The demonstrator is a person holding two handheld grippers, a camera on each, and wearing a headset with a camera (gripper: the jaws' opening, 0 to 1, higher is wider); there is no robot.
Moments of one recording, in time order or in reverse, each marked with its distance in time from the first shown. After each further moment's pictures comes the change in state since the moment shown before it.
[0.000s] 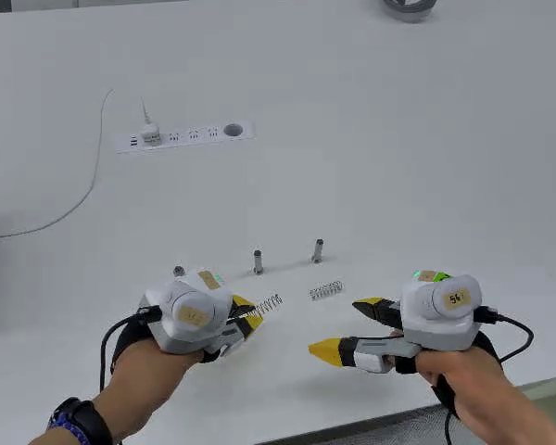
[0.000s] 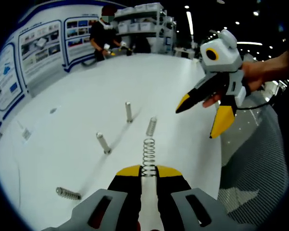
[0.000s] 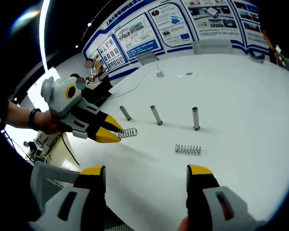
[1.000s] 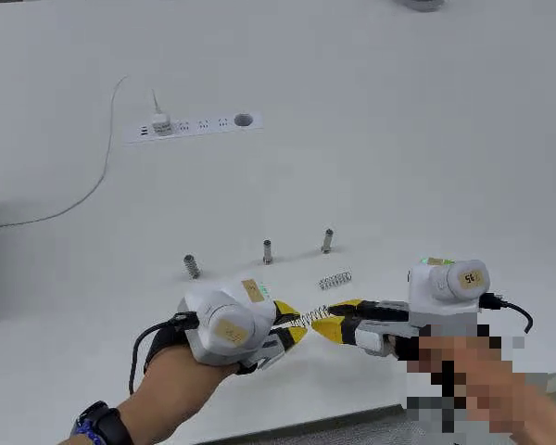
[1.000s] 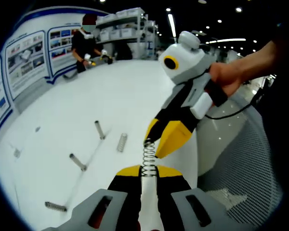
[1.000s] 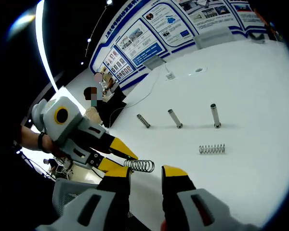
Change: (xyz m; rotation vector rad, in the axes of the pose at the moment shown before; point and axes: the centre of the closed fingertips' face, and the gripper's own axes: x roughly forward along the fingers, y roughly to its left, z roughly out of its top) left arm 0.000 -0.056 0.026 0.093 -0.042 -0.116; right arm 0.007 0.033 0.012 0.151 -0.049 0.177
